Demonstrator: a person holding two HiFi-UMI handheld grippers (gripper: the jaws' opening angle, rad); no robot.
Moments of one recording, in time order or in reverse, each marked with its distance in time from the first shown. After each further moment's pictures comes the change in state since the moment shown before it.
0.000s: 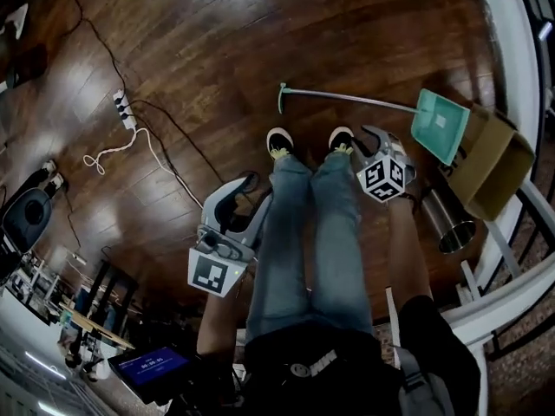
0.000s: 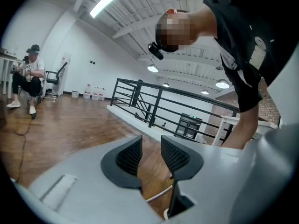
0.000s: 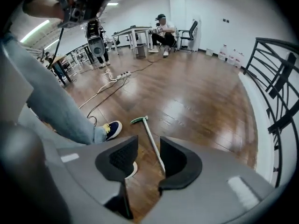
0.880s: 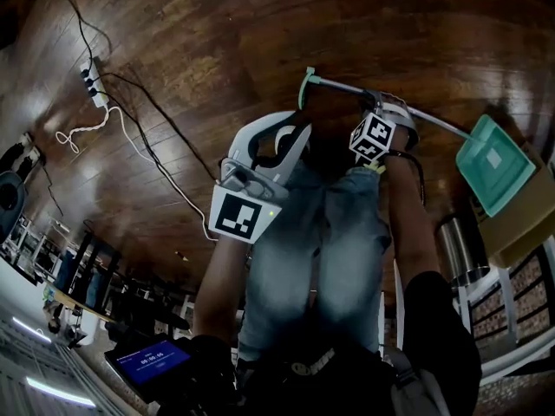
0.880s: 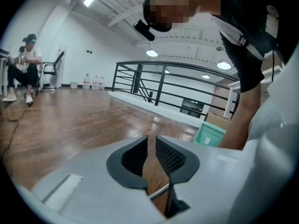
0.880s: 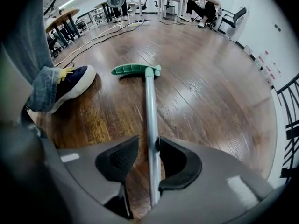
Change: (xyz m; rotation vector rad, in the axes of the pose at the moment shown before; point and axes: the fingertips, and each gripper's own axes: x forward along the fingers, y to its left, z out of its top) left arm 0.141 0.088 -0.194 0.114 0.065 -0.022; right arm 0.265 -0.012 -0.085 -0.324 0.305 0.061
